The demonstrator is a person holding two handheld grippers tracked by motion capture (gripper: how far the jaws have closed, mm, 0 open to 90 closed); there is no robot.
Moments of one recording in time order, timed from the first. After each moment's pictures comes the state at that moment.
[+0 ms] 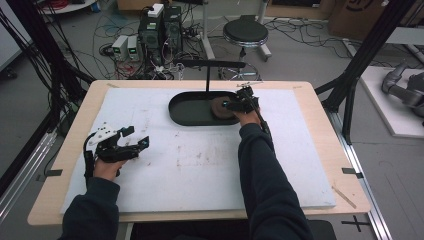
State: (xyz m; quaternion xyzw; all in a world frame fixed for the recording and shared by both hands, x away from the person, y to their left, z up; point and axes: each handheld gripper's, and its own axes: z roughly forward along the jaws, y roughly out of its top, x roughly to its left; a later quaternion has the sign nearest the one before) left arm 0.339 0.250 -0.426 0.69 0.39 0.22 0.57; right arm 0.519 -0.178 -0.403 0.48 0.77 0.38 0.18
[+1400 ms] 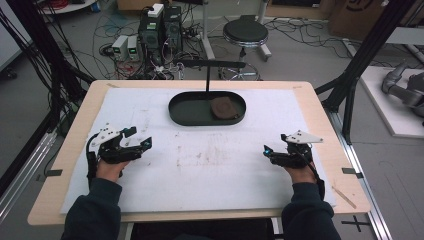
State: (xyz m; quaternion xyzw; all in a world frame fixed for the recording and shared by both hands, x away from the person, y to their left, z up) left arm 0.335 0.242 -0.425 0.69 0.39 0.22 0.57; right arm 0.332 -0.299 -0.416 0.42 0.77 0.41 0.26
